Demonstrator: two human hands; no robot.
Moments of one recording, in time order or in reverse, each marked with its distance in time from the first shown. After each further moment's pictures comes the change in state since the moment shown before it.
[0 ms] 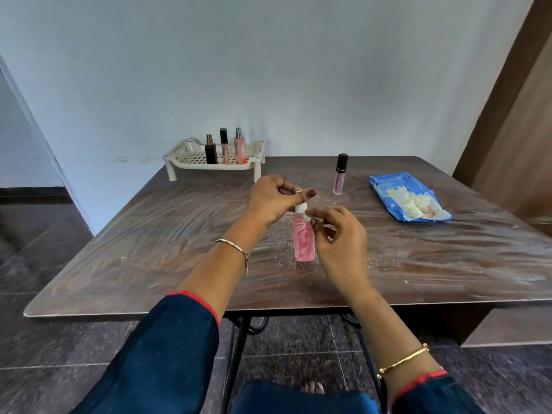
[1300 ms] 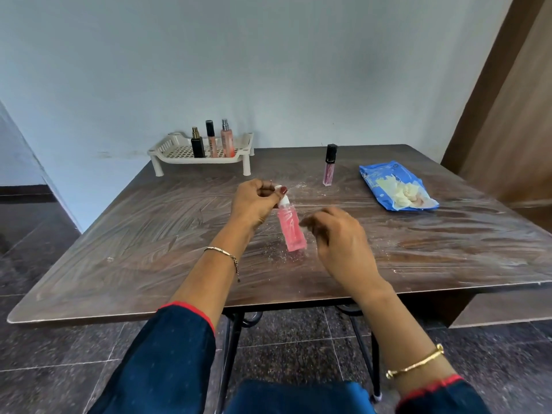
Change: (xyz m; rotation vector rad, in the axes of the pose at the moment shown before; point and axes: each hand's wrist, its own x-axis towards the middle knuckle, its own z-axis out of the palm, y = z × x) left_hand 0.005 -0.028 0.002 -0.162 0.068 -0.142; right_hand -0.004 -0.005 -0.031 -0.332 -0.263 -0.166
